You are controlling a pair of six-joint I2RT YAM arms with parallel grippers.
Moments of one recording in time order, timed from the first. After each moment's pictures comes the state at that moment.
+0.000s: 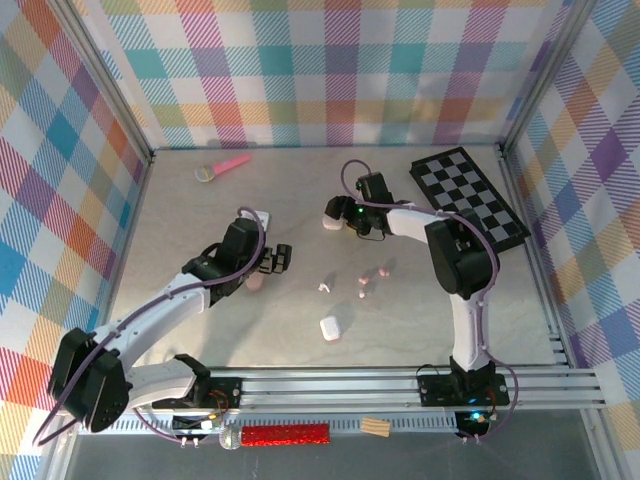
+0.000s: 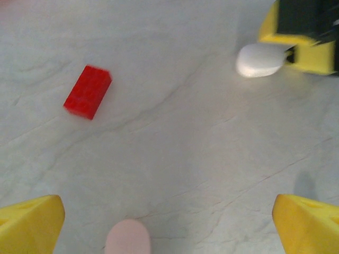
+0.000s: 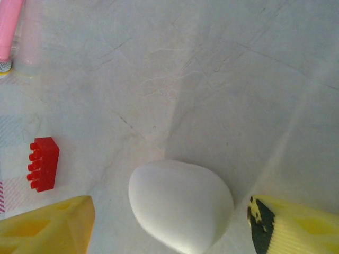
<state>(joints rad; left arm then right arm) -0.55 1.19 0.80 -0.39 -0.25 -0.25 0.45 2.07 1.35 -0.08 -0.33 0.79</state>
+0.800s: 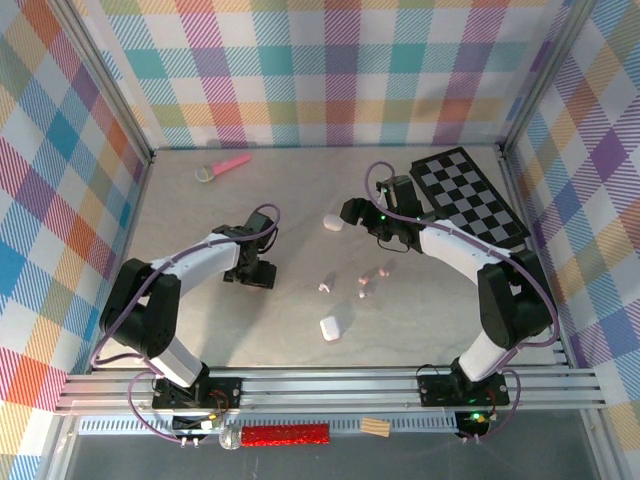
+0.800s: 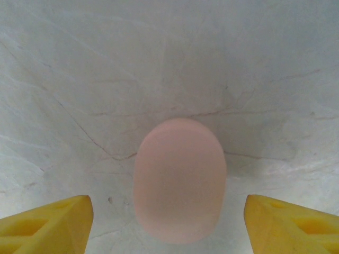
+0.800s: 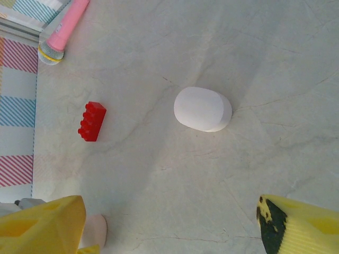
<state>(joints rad) -0.44 1.61 0.98 -0.80 -0.16 -0.29 0.45 1.63 1.07 -0.15 -0.29 0.76</state>
